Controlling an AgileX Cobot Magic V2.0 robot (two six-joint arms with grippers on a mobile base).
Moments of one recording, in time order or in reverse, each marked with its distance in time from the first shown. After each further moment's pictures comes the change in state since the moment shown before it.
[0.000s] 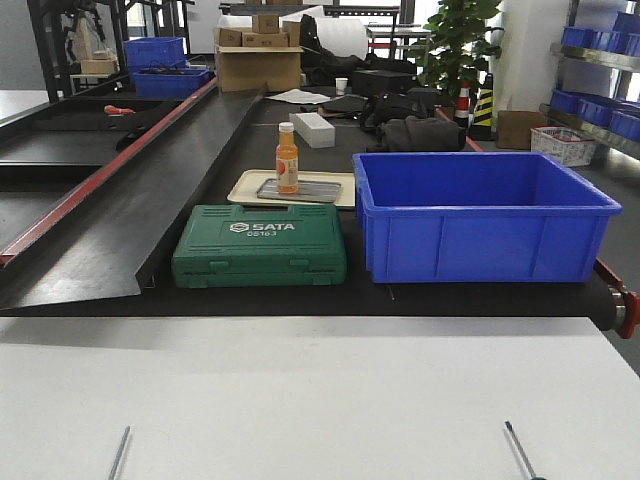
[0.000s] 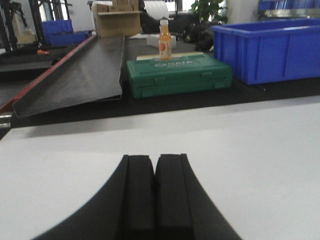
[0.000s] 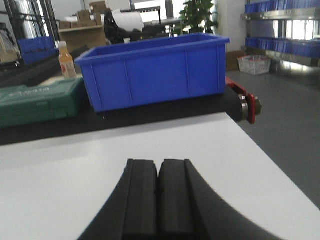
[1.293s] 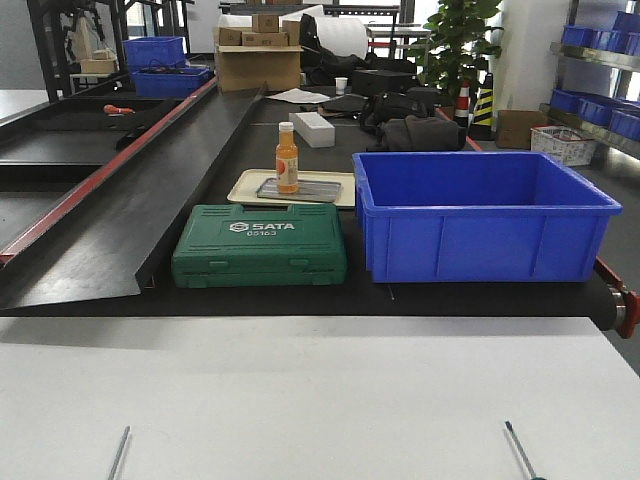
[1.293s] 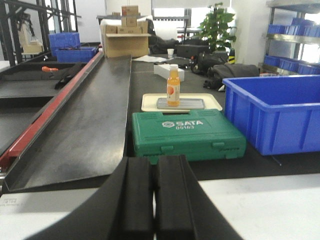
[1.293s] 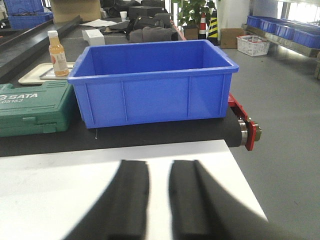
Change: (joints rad) left arm 0.000 0.881 -0.698 0.000 -0.158 -0.052; right arm 0.000 0.794 -0.710 0.022 0.098 -0.108
